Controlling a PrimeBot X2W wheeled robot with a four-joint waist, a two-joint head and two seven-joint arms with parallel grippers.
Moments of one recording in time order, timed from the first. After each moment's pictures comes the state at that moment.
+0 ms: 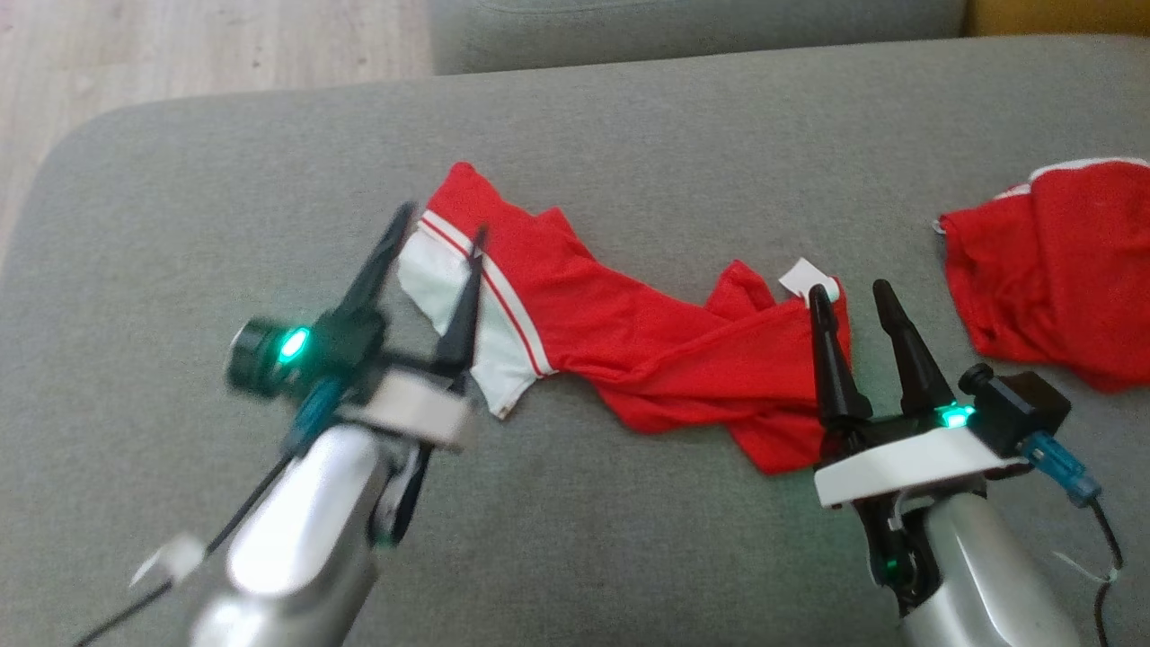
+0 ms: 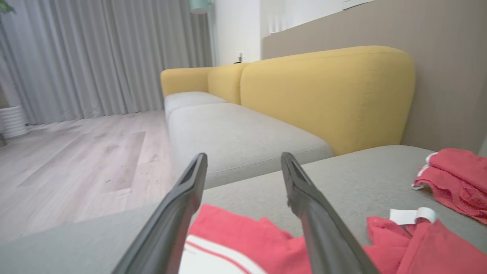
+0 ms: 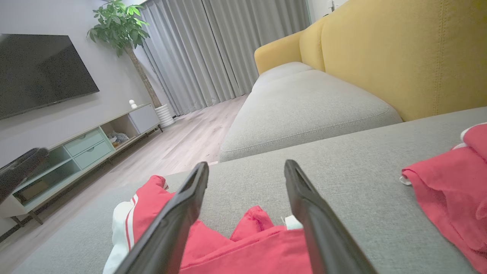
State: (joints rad) left arm -0.53 0.18 -0.61 0.43 -0.40 0.12 -0.25; right arm -0.19 -0.05 0.19 0.30 0.36 0.13 -0.25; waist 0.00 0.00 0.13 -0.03
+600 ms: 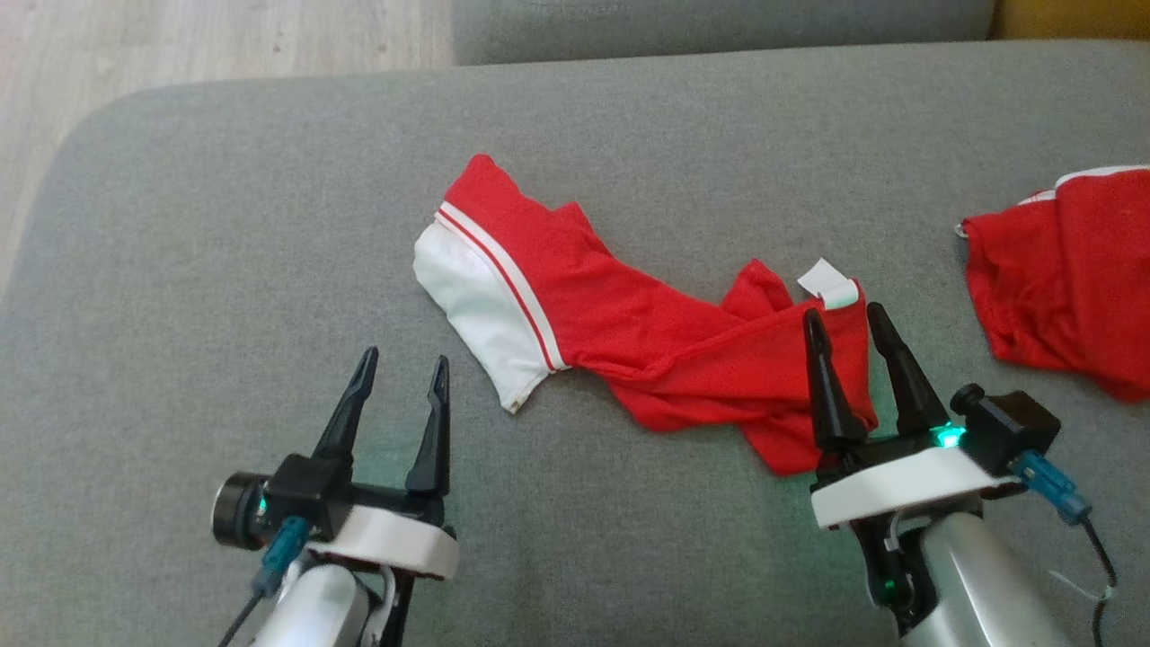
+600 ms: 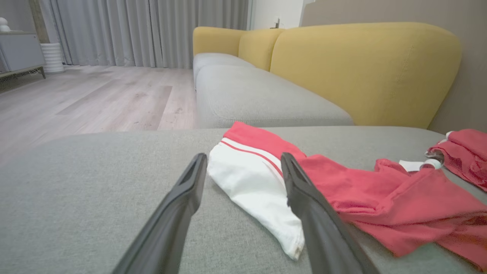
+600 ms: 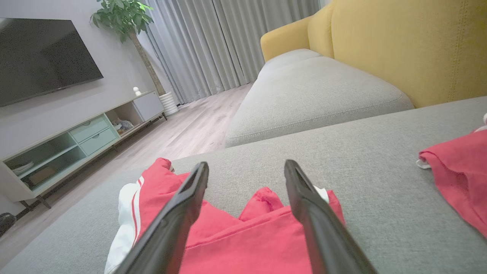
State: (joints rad) left arm -0.18 0.18 -0.45 0.27 -0.36 0.11 -0.25; right arm -0.15 -0.05 0.19 0.30 0.34 0.13 -0.25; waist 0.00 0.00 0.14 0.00
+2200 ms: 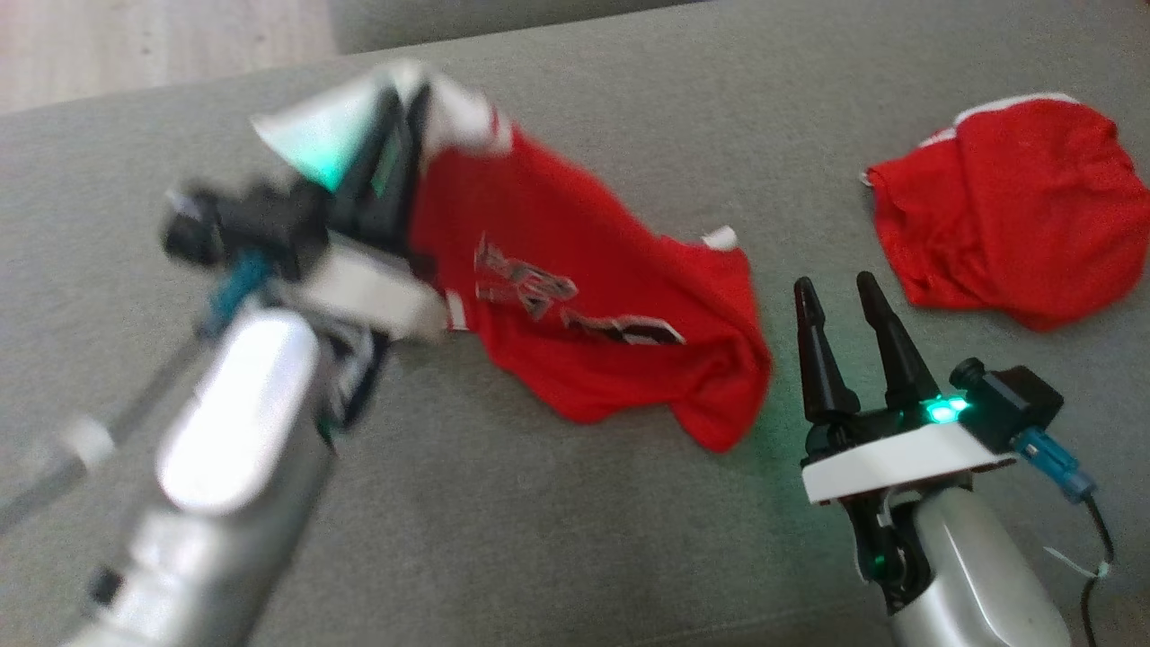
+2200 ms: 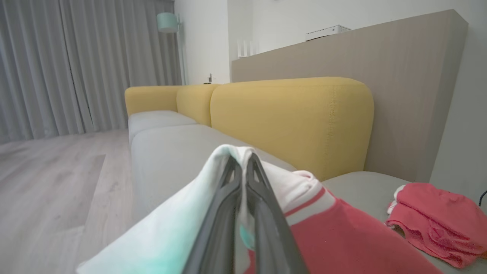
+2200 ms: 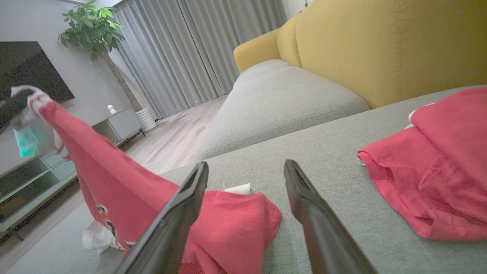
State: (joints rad) left arm -0.58 0.20 -0.46 0.26 -0.35 0.01 -0.12; right arm -0.19 -0.05 0.22 0.28 0.39 0.13 -0.25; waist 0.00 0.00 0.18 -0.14
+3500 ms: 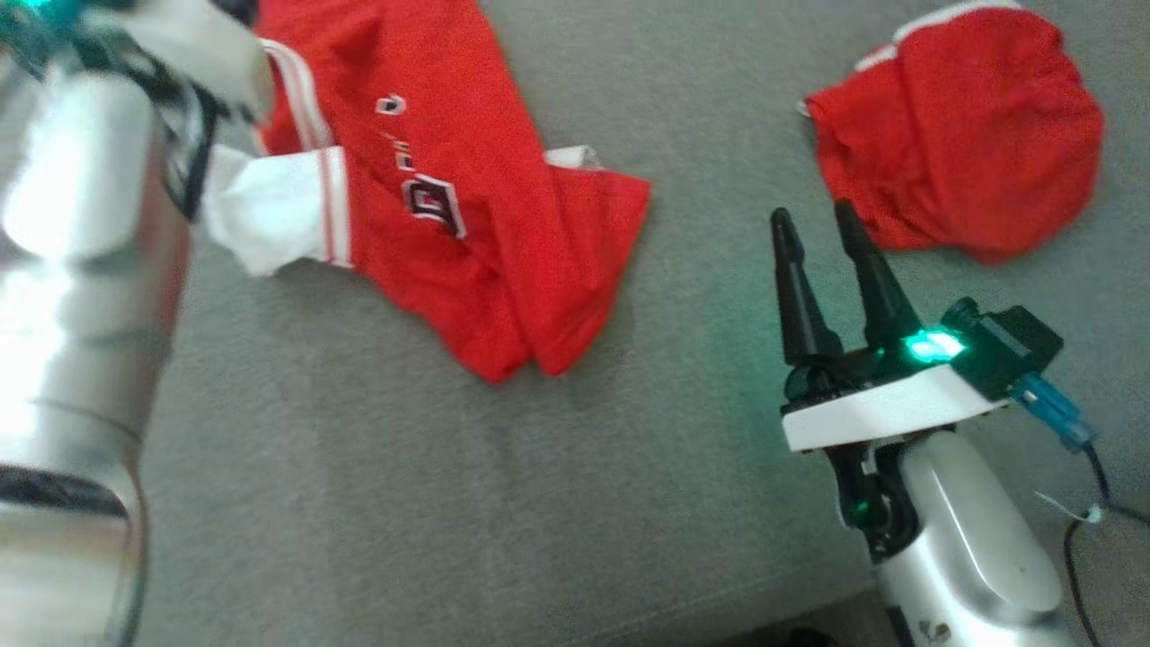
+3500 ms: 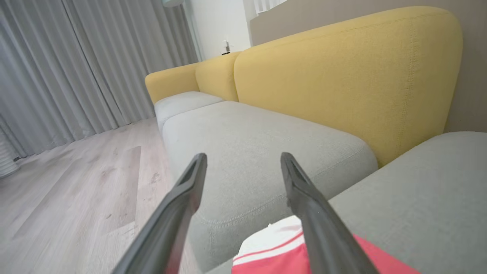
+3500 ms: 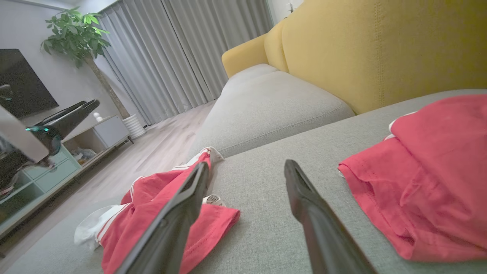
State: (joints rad) left arm -1.17 0.26 -0.46 0.96 -0.26 -0.05 -0.19; right arm -0.29 -0.05 0.29 0.23 0.45 0.13 -0.25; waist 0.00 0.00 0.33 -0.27
